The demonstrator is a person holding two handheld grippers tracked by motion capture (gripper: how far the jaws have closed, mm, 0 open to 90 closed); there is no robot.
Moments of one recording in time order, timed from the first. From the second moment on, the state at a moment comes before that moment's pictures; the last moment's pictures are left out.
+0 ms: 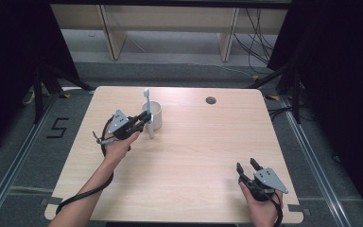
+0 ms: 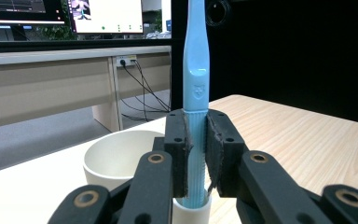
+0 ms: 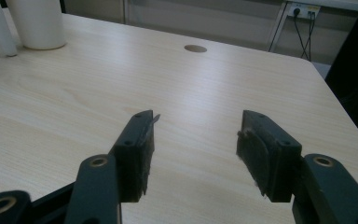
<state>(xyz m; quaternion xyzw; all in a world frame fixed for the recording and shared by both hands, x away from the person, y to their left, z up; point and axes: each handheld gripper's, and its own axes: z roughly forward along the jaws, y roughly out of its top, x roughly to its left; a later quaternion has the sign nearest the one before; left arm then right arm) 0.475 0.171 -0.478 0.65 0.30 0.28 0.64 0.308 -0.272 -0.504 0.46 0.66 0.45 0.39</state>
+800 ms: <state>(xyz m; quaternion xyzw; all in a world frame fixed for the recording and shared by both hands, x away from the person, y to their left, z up) 0.475 0.169 -0.489 0.66 0.31 0.28 0.63 0.308 -0.270 -0.505 0.47 0.67 0.45 0.37</state>
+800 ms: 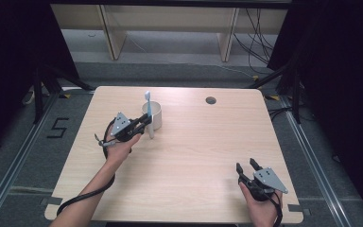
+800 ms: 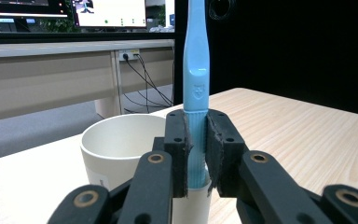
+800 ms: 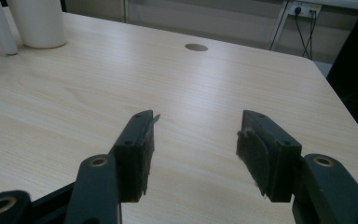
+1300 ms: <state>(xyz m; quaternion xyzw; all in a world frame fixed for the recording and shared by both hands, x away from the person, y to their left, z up) 0.476 0.169 -0.494 0.66 0.31 0.28 0.63 0.309 -0.269 -0.506 0.47 0.67 0.45 0.37</state>
